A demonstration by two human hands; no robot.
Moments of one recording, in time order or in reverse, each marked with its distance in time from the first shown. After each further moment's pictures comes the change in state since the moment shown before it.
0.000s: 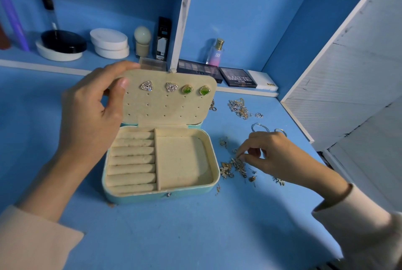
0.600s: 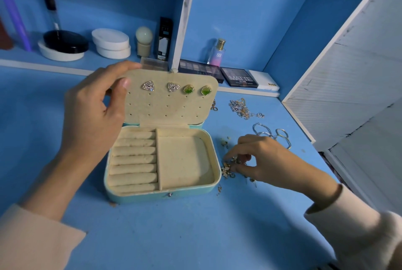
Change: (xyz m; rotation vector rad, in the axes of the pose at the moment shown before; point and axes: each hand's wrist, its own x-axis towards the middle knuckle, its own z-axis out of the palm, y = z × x) left_hand 0.001 0.000 0.000 0.017 -0.002 -0.001; right_hand 0.006 -0.011 0.010 0.009 -0.070 -0.088
